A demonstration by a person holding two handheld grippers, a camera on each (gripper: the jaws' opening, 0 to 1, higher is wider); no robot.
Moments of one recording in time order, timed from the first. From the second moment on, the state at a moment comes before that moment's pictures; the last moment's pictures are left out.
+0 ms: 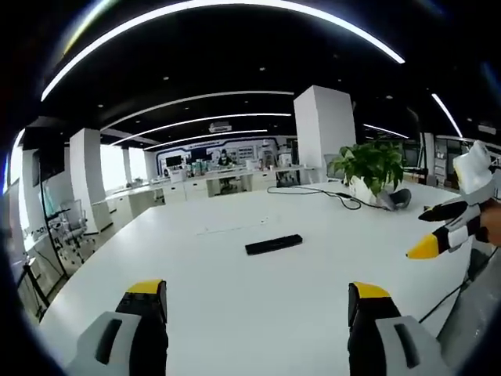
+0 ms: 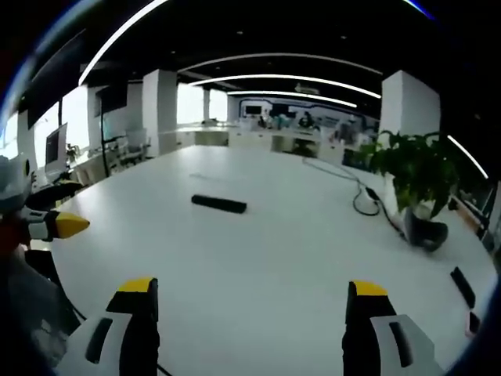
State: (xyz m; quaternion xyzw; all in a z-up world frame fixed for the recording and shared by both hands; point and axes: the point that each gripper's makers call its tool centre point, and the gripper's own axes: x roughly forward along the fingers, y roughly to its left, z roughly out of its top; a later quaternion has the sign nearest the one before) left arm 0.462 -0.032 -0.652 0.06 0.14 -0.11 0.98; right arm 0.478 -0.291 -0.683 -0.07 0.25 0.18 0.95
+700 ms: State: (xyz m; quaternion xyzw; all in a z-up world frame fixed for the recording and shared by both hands) left arm 0.461 -0.034 -0.652 0.06 0.14 -0.12 0.98; right arm 0.479 -0.290 -0.683 -0.07 0.25 0.18 0.95
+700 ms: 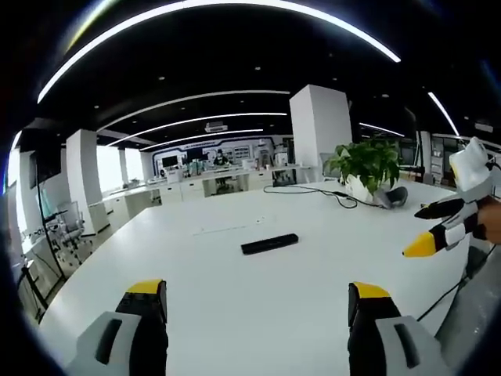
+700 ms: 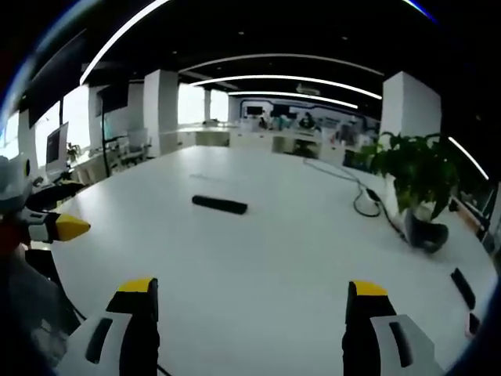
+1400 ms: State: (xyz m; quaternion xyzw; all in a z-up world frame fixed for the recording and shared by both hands) left arm 0.456 -0.028 -0.653 0.06 0.16 -0.11 0.98; right arm 0.475 -0.276 -0.686 -0.09 0.25 0.21 0.94
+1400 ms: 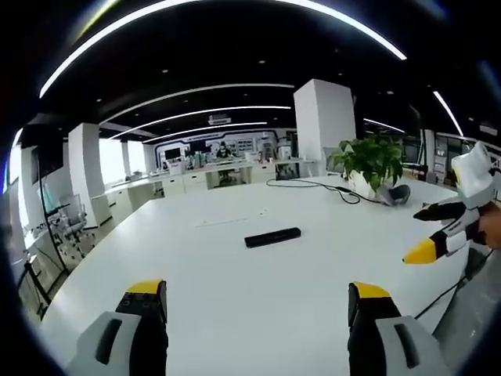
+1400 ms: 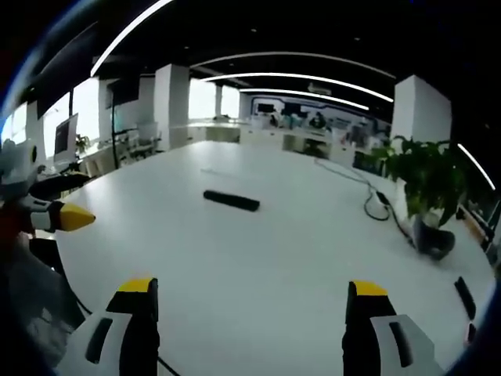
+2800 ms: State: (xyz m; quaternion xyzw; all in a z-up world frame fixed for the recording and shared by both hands) left arm 0.460 -0.018 -0.656 -0.02 0.22 -0.14 0.97; right arm 0.481 -0.264 -0.676 -0.09 0.26 0.26 0.93
